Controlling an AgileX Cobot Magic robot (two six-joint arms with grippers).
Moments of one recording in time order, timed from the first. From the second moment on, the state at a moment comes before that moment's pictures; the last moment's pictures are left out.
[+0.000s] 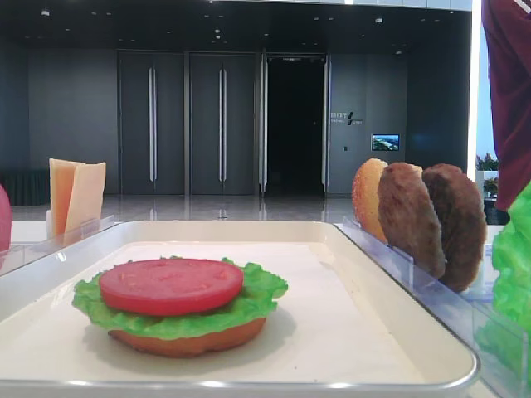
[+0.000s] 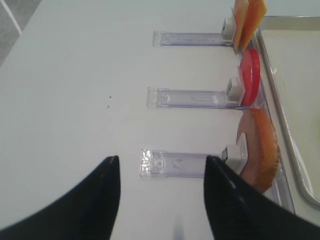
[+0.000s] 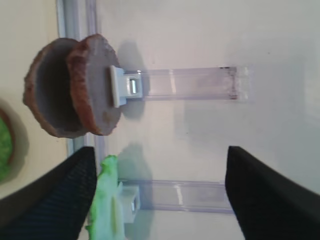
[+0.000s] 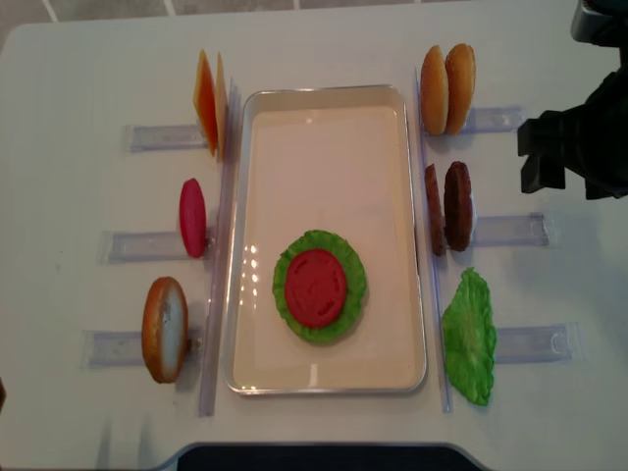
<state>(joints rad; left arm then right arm) 0.01 -0.02 -0.47 0.11 1.11 -0.07 0.26 1.33 -1.01 0.14 1.02 0.20</state>
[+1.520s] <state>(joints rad) 0.01 -0.02 -0.47 0.11 1.11 -0.07 0.68 1.65 -1.22 0.00 0.96 0.56</state>
